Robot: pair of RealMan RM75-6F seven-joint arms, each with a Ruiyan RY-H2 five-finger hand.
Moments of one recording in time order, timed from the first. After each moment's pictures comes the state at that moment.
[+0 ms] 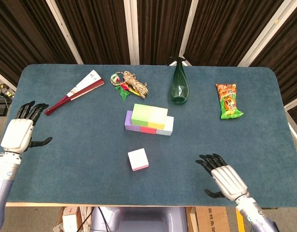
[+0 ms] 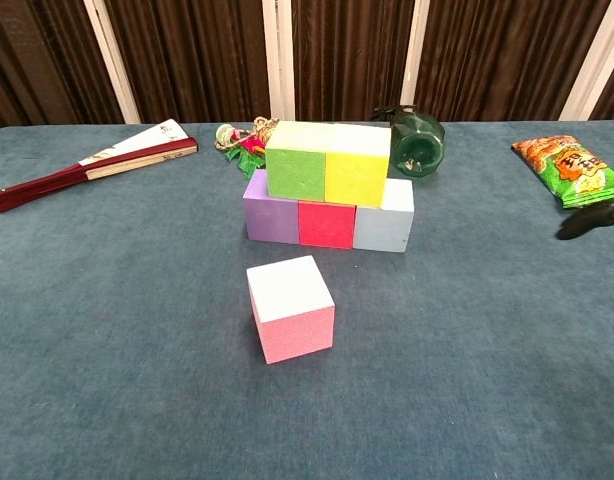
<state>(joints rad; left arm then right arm) -0.45 -1.10 -0.09 -1.70 1.27 1.34 0.04 0.30 -1.01 -0.02 -2.07 -1.51 1.05 -0.19</state>
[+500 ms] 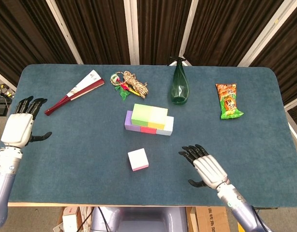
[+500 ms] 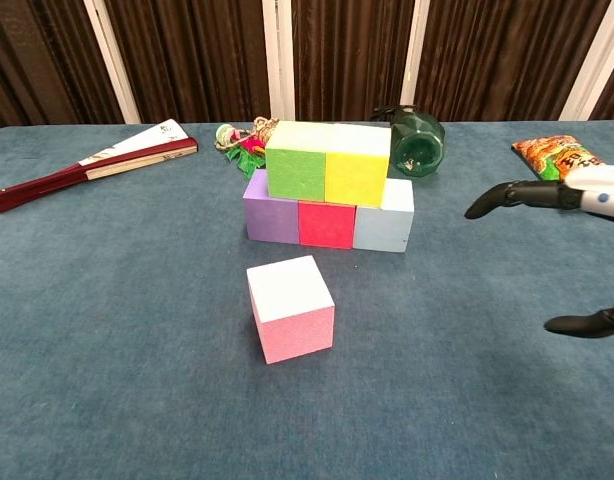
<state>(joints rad) -0.46 -1.10 -0.16 -1.72 1.18 1.29 0.13 0.42 -1.16 0.08 -2.05 -1.32 0.98 -0.32</state>
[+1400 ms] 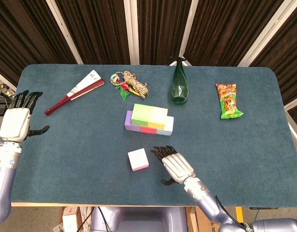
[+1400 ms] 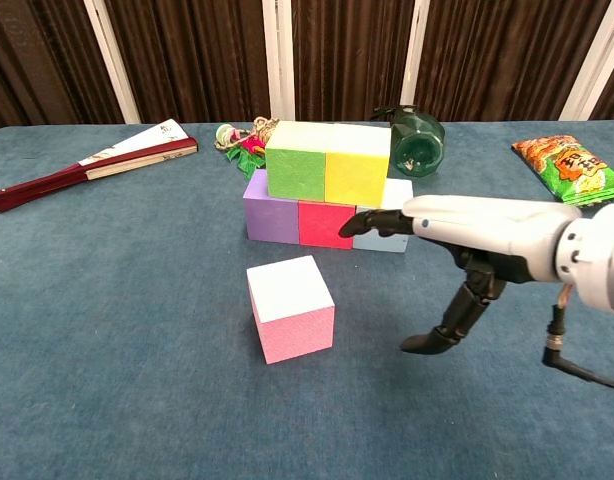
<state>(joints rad) -0.46 -1.13 -0.21 -1.68 1.16 1.29 0.15 0.69 -1.43 0.13 -2.07 -0.87 1.01 -0.62</state>
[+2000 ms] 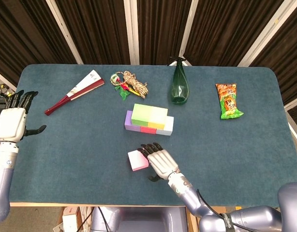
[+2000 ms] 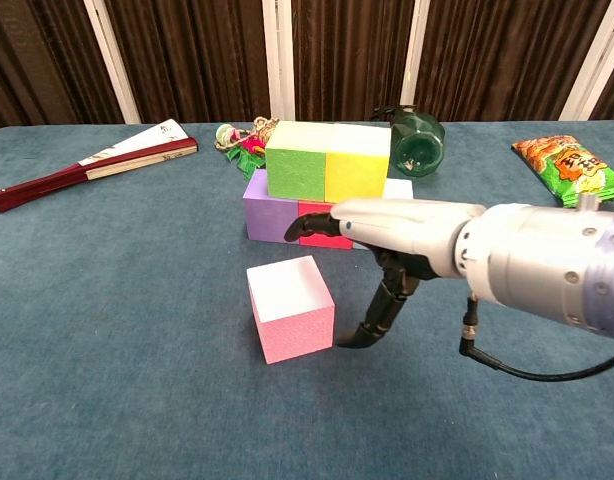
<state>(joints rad) -0.44 -1.13 -0.23 -1.66 1.15 1.29 0.14 0.84 -1.58 0.18 -1.99 -0.70 1.06 -0.72</state>
